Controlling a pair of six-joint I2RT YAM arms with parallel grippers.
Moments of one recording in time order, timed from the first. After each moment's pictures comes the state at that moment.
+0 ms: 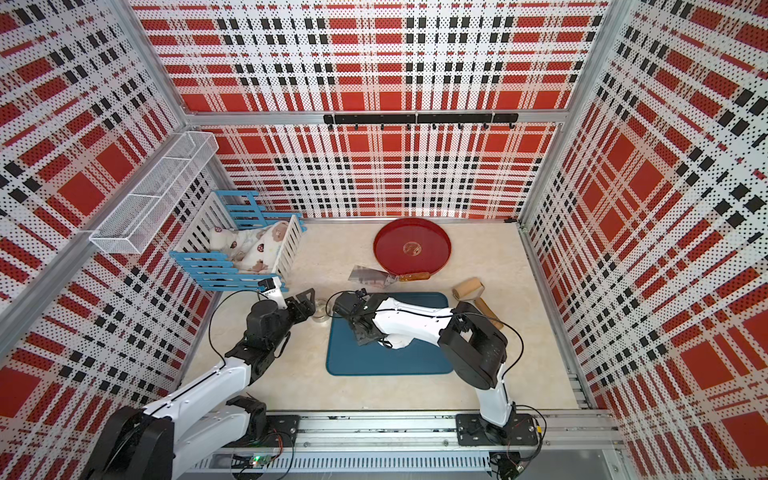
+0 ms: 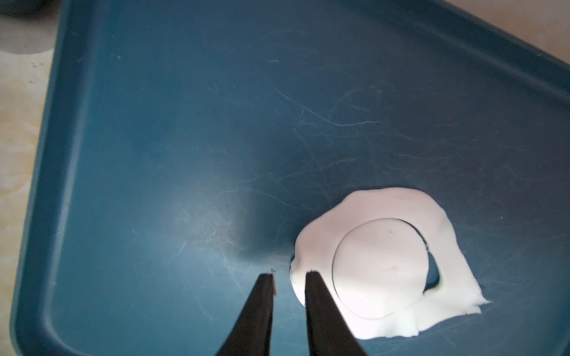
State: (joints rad) left arm -0.26 1.02 0.30 0.37 -0.10 -0.57; right arm 1.03 1.93 1.40 -0.80 0.26 0.64
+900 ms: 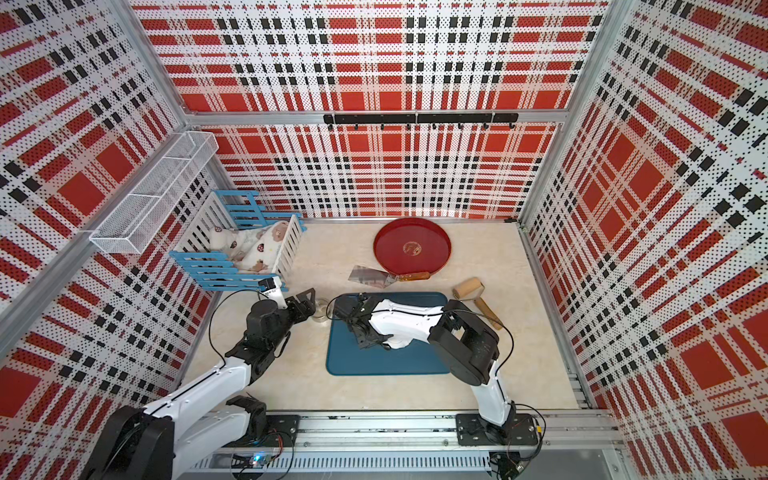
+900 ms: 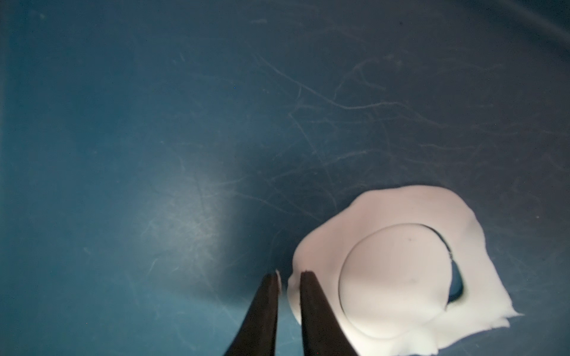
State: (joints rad) left arm -0.26 1.03 0.30 0.38 -0.09 -0.57; right arm 1.03 1.98 1.40 -0.80 0.25 0.66
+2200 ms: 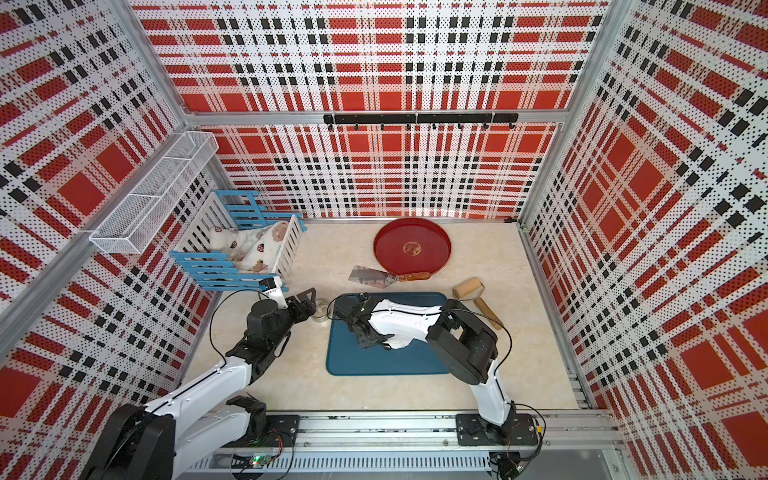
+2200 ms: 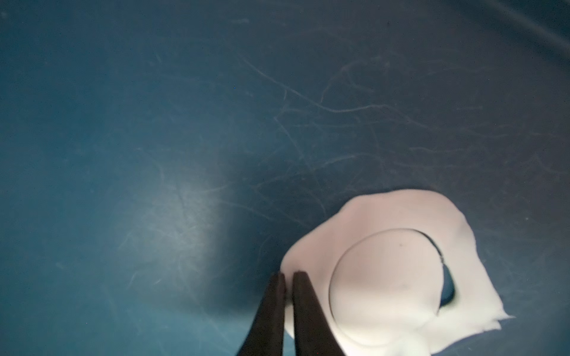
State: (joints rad) left arm -0.26 1.03 0.30 0.39 -0.08 -0.57; right arm 1.02 1.99 1.40 -0.80 0.28 0.66
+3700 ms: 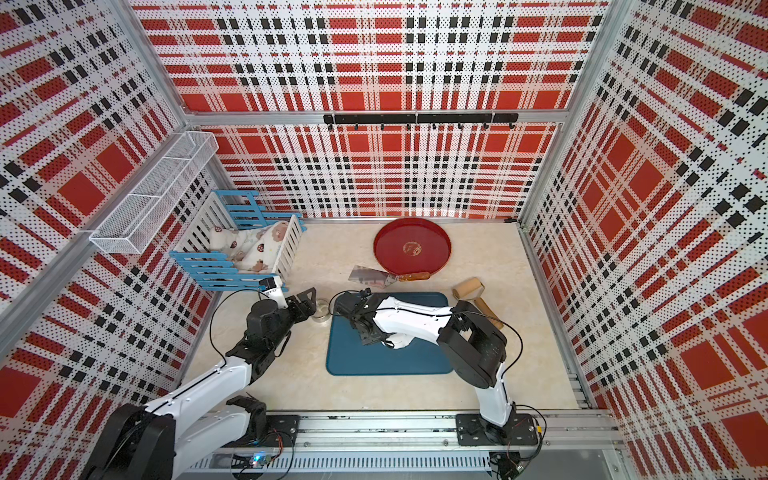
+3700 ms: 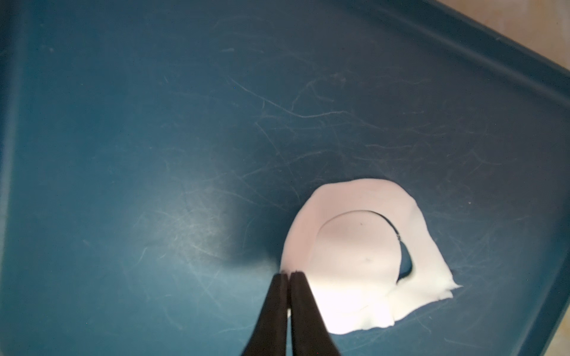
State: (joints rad) left arm -0.26 1.04 0.30 0.40 -0.08 -0.57; right arm 1.02 1.93 1.40 -0.85 0.30 0.66
